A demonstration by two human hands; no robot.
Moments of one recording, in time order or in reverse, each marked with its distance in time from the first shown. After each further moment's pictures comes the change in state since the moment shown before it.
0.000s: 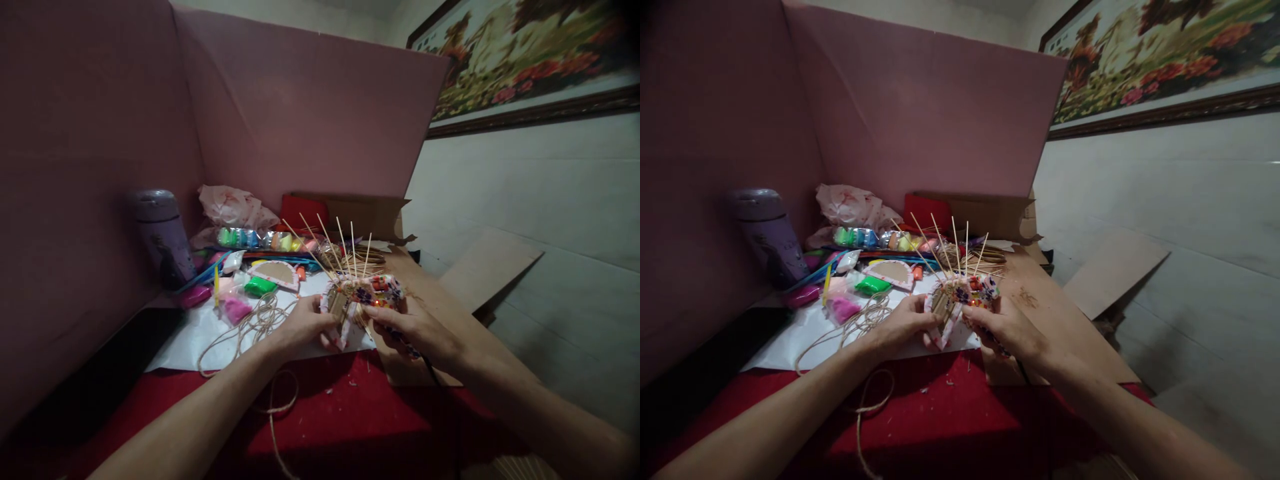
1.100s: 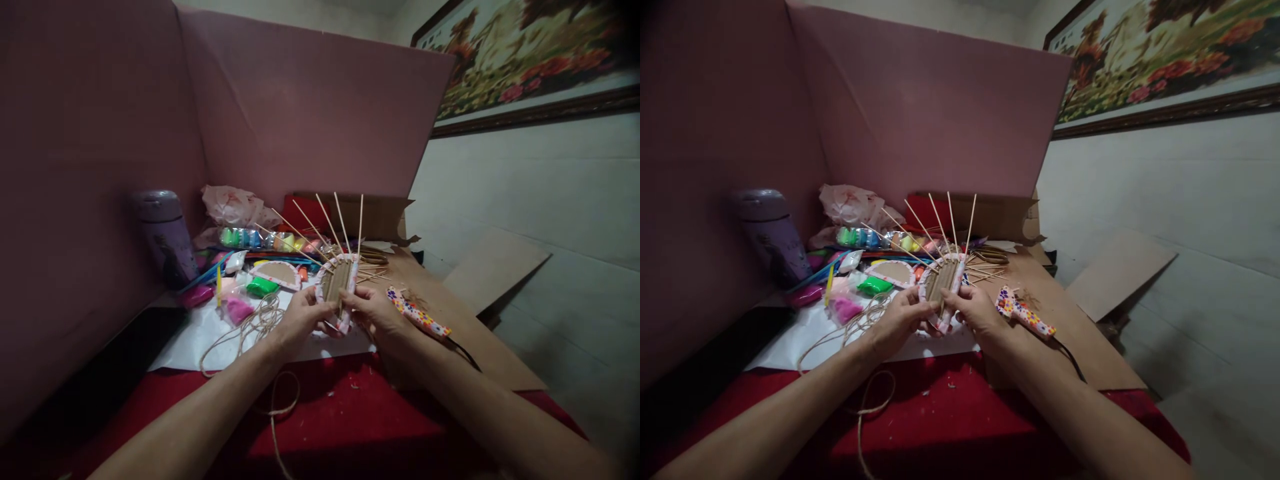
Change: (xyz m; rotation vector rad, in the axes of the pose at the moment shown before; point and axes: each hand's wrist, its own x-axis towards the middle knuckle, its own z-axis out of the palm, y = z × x) left_hand 0.001 0.000 -0.007 -0.196 0.087 0.197; right_hand 0.057 0.032 0.030 0.220 0.040 -0.102
